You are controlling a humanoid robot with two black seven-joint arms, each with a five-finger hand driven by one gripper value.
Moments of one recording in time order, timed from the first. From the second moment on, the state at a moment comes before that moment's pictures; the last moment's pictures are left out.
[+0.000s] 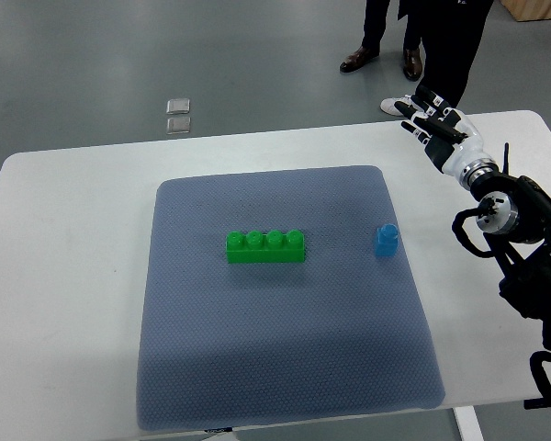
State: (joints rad) left arm 0.02 0.00 -0.10 -0.13 0.08 0.01 0.02; right arm 0.61 -0.11 1.30 0.80 -0.61 0.03 0.04
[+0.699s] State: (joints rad) left arm 0.01 0.00 -0.10 -0.14 0.07 0.01 0.02; right arm 0.63 -0.15 1.30 0.80 -0.61 0.05 0.04
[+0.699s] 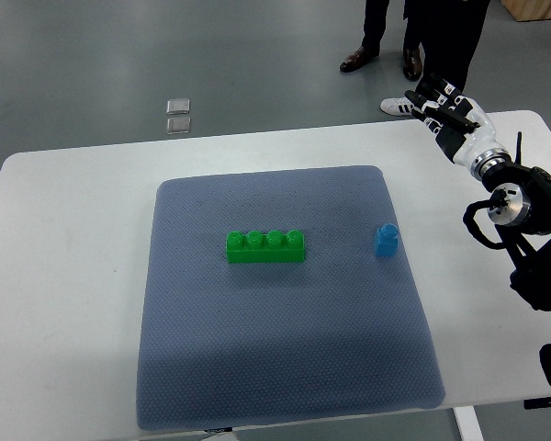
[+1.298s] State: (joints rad) left arm 0.01 0.00 -0.10 -0.14 0.07 0.01 0.02; right arm 0.63 -0.43 1.28 0.80 -0.76 0.31 0.26
